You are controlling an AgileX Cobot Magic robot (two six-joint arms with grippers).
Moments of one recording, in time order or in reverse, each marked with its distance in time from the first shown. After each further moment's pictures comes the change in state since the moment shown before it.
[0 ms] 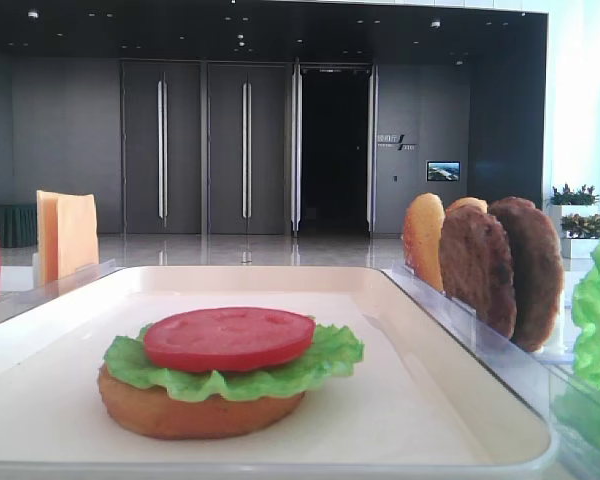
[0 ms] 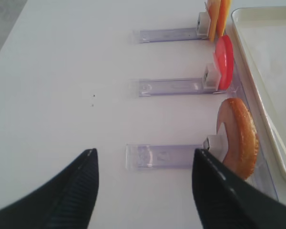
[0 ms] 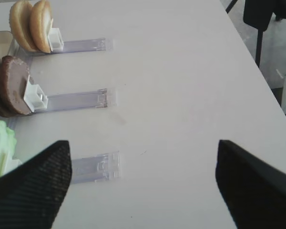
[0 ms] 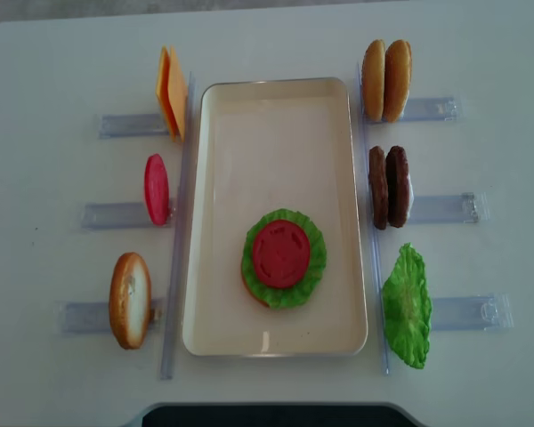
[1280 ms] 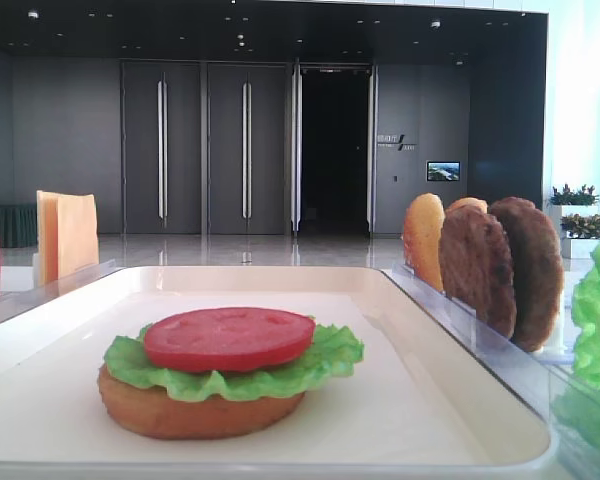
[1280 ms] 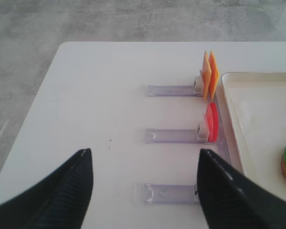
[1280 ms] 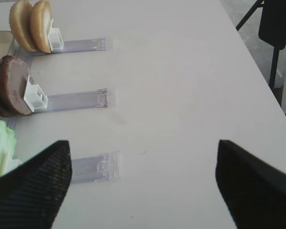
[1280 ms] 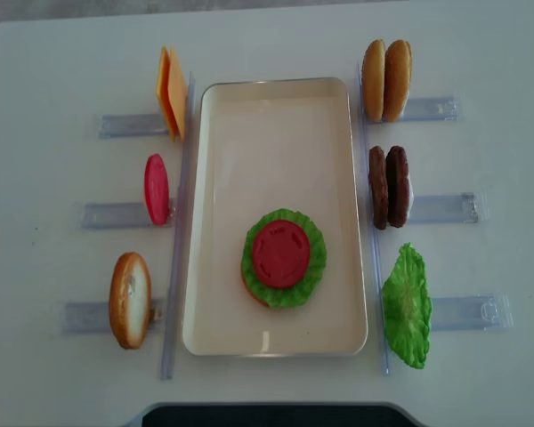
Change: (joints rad) left arm 0.000 0.277 -0.494 0.012 0.147 -0.025; right arm 0.000 0.000 0.000 0.000 0.000 0.000
